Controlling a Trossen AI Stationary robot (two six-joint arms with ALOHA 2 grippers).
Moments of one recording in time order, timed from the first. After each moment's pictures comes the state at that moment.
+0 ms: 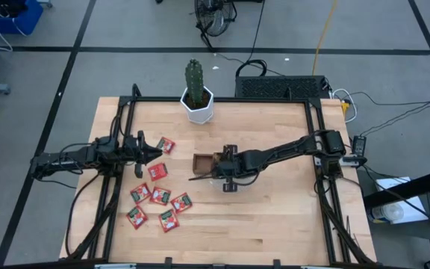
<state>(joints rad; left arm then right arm) 0.11 0.04 0.07 -0.10 0.02 -0.16 0.12 1.95 1.39 -0.62 0.32 0.02</state>
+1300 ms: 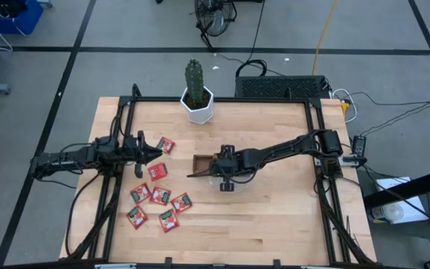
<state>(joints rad) 0.11 0.04 0.07 -0.10 0.02 -0.16 0.10 1.98 1.38 -0.54 0.24 0.03</state>
